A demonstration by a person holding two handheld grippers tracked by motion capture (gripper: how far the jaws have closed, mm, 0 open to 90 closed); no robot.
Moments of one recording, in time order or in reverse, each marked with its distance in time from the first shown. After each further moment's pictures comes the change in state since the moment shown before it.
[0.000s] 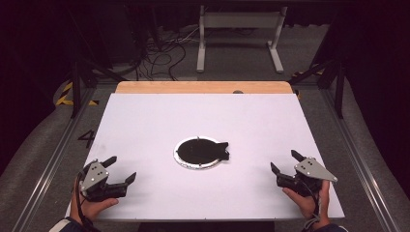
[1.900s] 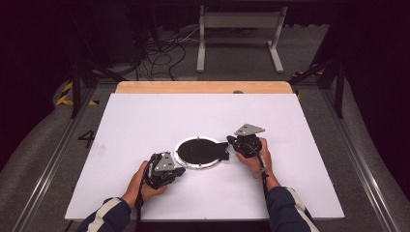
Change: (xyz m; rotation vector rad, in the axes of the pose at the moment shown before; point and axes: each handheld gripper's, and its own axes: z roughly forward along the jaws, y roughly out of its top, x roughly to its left) left arm -0.078 0.054 0.117 0.227 -0.389 0.203; right arm 0.056 0.051 0.166 0.200 0.283 -0.029
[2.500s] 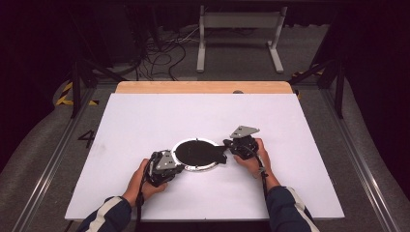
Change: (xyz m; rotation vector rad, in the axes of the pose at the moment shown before) left arm 0.004 0.002 0.002 0.010 0.043 0.017; right arm 0.006 0.000 0.005 0.045 0.081 -0.068
